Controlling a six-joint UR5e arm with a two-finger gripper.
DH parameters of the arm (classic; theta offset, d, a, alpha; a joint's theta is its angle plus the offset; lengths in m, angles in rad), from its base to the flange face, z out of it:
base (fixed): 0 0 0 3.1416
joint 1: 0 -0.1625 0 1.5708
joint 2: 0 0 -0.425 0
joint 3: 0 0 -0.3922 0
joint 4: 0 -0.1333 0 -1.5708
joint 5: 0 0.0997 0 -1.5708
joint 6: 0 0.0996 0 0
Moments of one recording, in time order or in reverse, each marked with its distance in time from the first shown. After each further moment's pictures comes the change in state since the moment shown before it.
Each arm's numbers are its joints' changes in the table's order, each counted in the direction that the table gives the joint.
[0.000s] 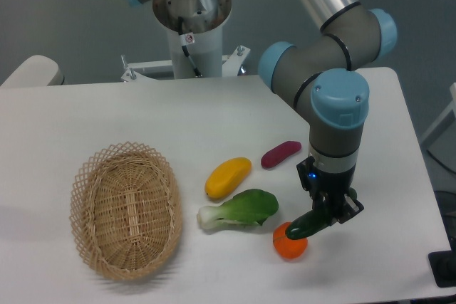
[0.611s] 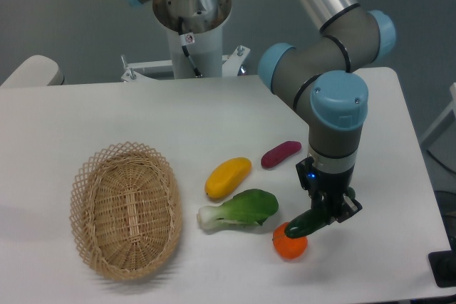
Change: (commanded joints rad) arm -0.028 -0.005 0.051 -0.006 0.003 0.063
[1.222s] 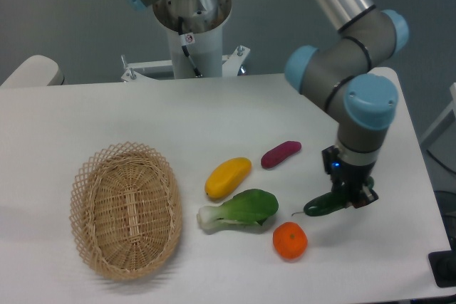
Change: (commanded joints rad) arm -0.133 0.069 0.034 -0.002 0.002 0.308
